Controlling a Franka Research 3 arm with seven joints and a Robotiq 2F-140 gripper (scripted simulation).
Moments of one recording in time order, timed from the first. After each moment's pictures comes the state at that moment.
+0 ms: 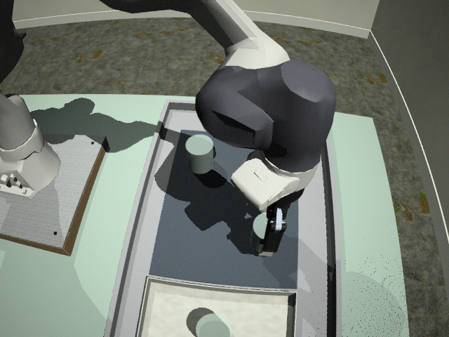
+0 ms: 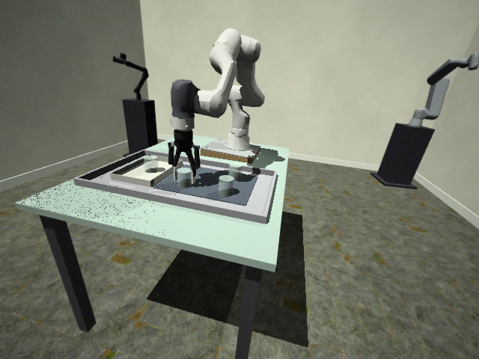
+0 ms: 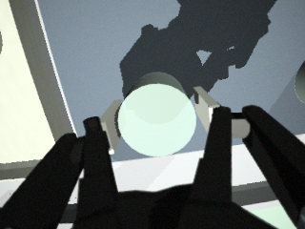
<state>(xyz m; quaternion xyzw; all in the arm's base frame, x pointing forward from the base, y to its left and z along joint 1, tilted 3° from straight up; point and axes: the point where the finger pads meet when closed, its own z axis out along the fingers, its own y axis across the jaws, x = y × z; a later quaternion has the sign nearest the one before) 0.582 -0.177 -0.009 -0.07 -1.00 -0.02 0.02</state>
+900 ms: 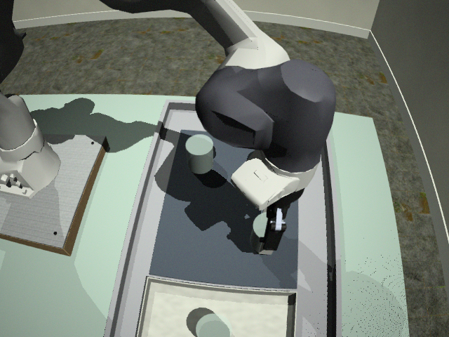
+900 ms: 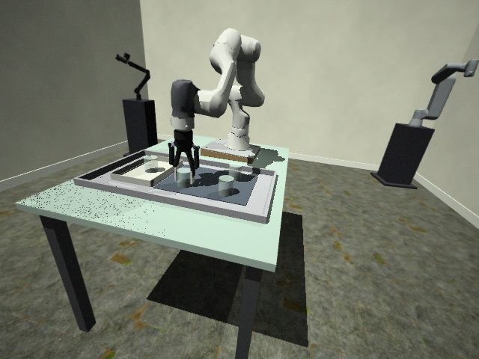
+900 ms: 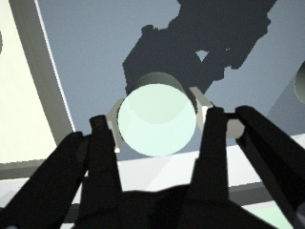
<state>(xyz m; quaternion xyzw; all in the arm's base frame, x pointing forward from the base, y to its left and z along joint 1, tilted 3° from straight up) 0.582 -0.177 -0.009 -0.07 -1.00 -0.02 0.02</state>
